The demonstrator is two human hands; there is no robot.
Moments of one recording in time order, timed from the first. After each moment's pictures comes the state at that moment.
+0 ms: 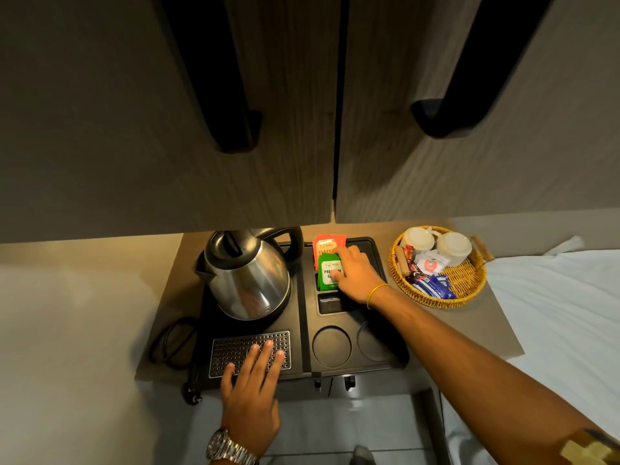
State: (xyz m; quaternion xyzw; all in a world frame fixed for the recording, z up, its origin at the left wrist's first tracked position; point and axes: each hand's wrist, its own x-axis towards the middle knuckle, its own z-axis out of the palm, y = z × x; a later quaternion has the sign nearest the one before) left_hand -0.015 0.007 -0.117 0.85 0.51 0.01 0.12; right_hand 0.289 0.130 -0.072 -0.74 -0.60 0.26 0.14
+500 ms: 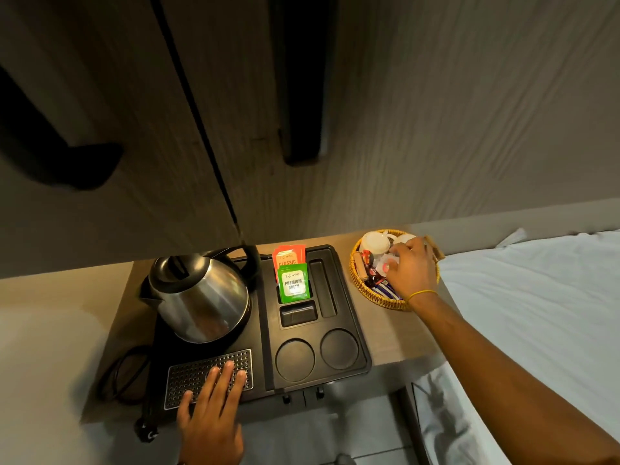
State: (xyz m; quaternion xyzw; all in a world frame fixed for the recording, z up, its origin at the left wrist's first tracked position) left_hand -0.011 0.006 -0.120 0.85 0.51 0.05 0.08; right_hand 0.438 0.056 -0.060 -0.89 -0.43 0.03 0.15
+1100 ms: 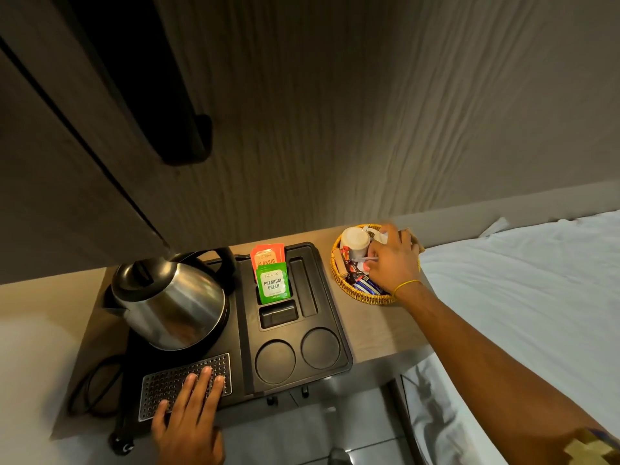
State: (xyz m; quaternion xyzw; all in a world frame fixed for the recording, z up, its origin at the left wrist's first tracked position) left_hand -0.004 0.005 -0.124 0.85 0.52 0.06 0.01; right_hand 0.462 0.056 -0.073 -0.86 -0.50 -0.01 0.08
